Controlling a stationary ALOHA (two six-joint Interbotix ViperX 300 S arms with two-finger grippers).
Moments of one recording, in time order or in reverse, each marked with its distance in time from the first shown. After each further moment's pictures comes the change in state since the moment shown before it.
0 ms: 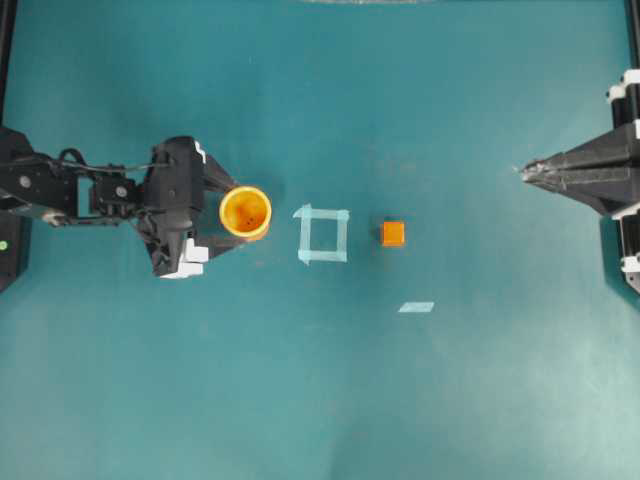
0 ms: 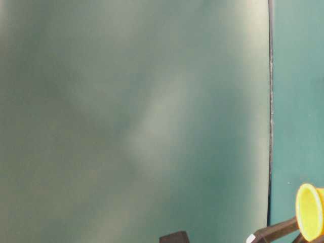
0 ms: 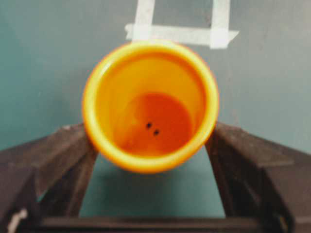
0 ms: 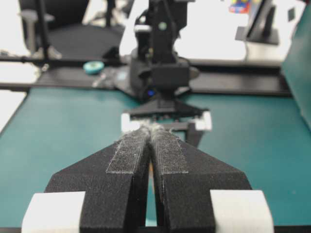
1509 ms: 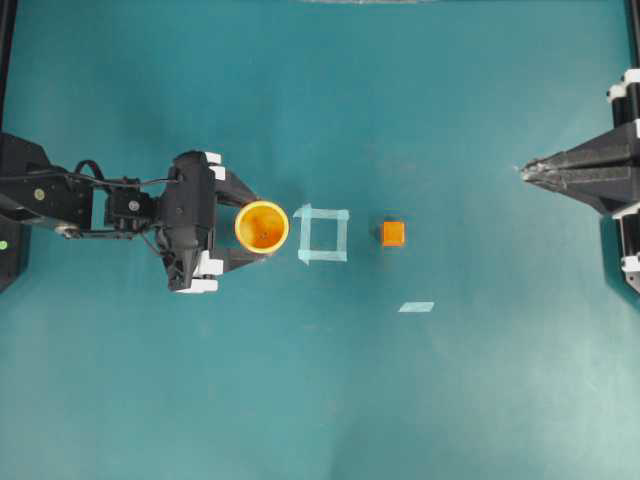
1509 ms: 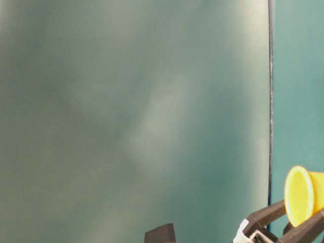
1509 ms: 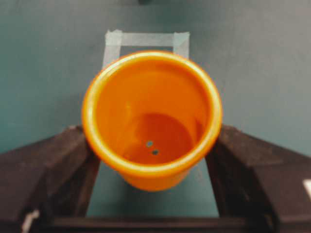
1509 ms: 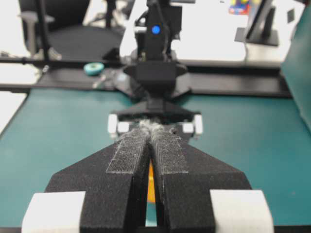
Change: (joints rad) left arm -0.064 0.018 -0.041 0.002 -0.075 0.002; right arm 0.000 0.000 -0.003 0.000 0.000 0.000
